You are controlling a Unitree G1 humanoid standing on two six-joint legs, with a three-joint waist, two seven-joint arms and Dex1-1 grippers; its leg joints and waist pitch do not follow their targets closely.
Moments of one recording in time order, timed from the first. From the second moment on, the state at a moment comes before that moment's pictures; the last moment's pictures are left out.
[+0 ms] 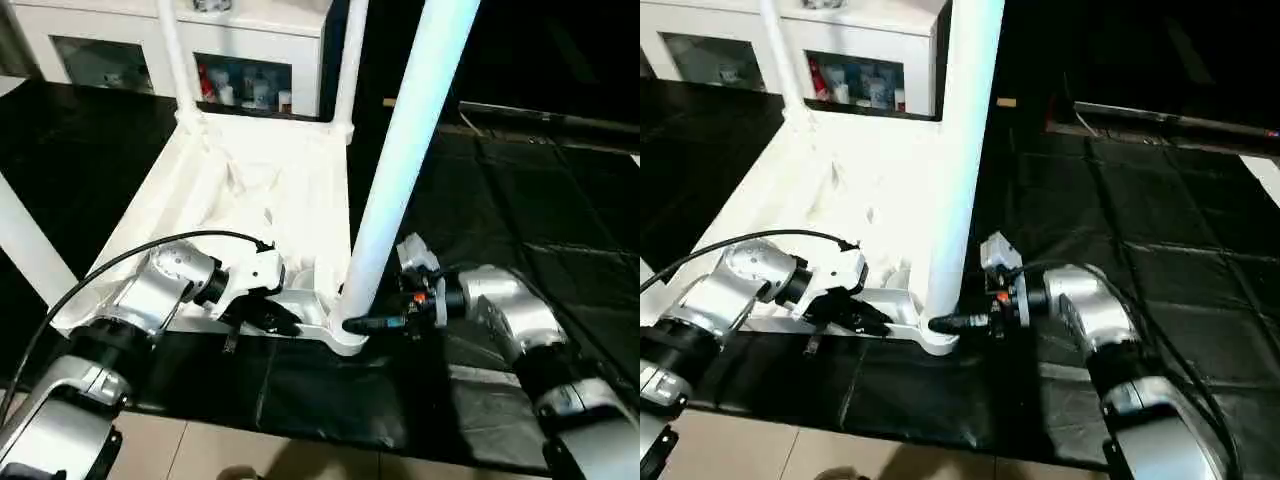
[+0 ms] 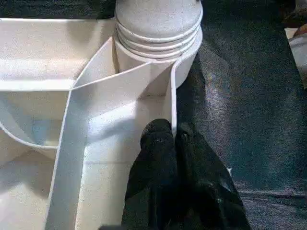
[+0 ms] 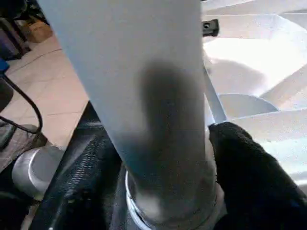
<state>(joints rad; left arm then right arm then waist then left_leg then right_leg) -0.66 0.49 -0.38 0.61 0.00 0.02 -1.47 -0.63 -0.31 0.21 0.74 0.24 0.07 1.47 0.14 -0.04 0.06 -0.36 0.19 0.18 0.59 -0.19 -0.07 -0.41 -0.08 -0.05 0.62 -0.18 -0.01</state>
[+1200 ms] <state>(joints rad) -0.59 0.20 -0.24 0.43 0.07 0.49 -0.80 -0.51 0.01 -0.05 0.51 0.14 0.26 0.45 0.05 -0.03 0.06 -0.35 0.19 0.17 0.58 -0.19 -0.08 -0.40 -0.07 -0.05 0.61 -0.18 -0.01</state>
